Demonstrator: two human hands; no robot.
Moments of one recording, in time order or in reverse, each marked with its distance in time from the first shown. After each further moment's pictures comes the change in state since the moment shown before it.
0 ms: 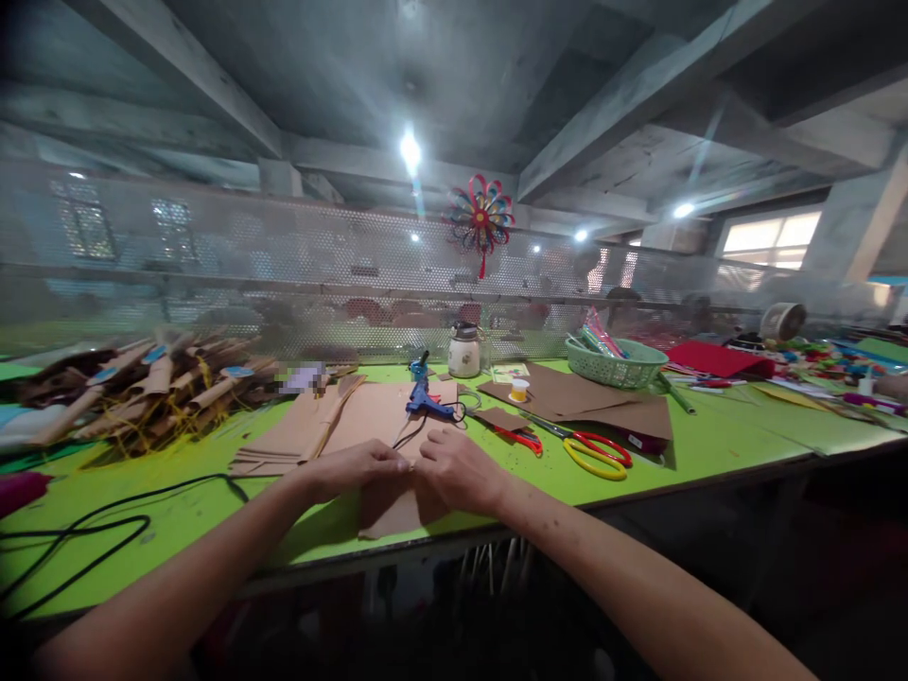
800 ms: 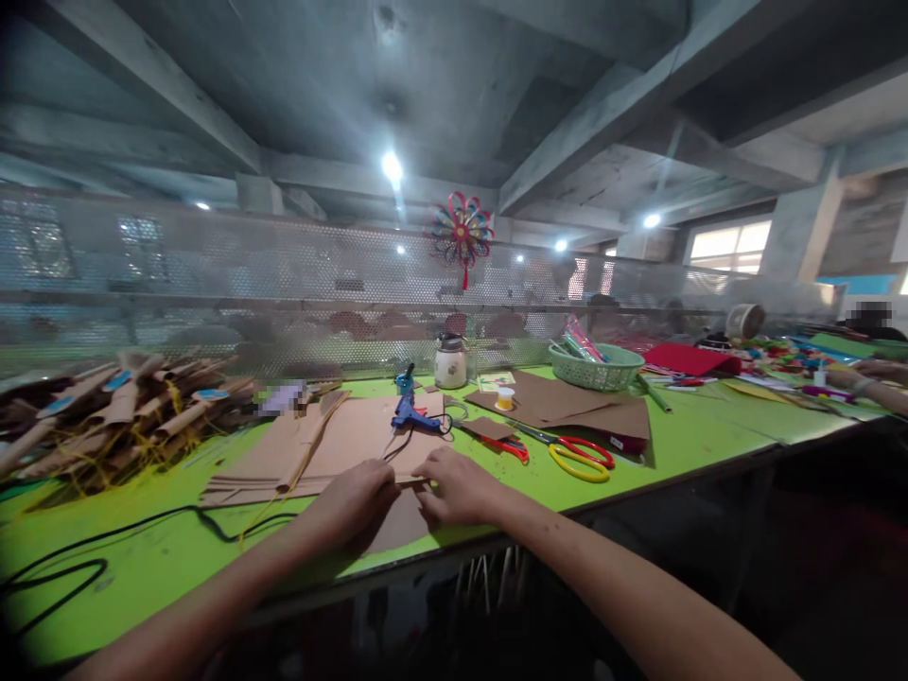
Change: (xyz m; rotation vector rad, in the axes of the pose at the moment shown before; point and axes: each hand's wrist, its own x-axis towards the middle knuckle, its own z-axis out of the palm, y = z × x) left_hand 0.007 -0.014 0.030 0.957 0.469 0.168; right_hand -0.017 0.000 -0.002 0.285 -0.135 0.351
